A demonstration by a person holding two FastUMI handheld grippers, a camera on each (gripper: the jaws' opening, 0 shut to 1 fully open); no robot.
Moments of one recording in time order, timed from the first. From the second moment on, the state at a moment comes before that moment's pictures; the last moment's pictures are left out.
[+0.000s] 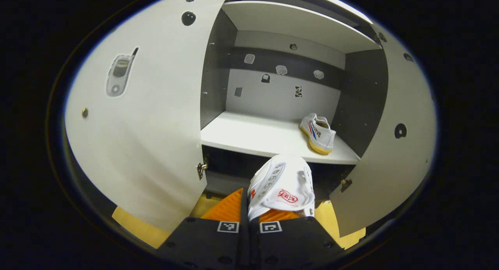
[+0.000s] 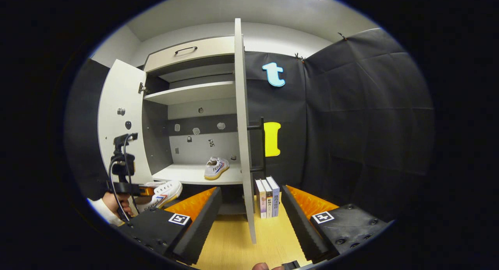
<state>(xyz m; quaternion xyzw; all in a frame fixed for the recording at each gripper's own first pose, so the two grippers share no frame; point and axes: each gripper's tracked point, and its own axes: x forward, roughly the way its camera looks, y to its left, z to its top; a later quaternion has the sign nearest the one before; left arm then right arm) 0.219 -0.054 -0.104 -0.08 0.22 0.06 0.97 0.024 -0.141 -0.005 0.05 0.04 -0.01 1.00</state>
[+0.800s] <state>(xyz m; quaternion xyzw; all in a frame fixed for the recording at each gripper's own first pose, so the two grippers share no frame) 0.444 -0.025 -0.087 -0.09 0.23 0.18 0.95 0.062 -0.231 -0.035 0.06 0.07 -0.04 0.99</state>
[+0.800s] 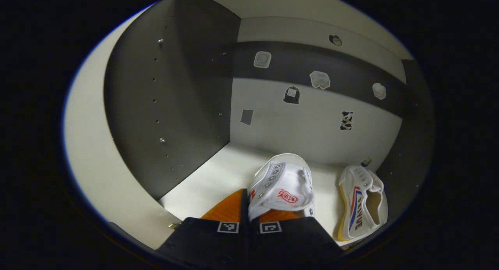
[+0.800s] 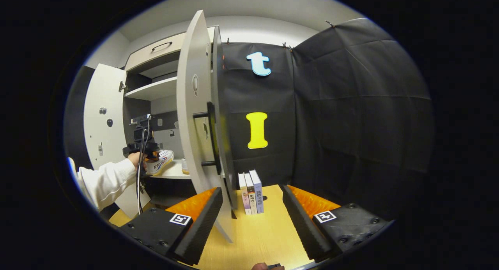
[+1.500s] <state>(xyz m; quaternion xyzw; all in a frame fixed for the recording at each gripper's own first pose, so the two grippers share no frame) 0.485 -0.031 -0.097 -0.05 0.25 0.19 0.95 0.060 -0.261 -0.044 0.08 0.08 -0.06 0.99</state>
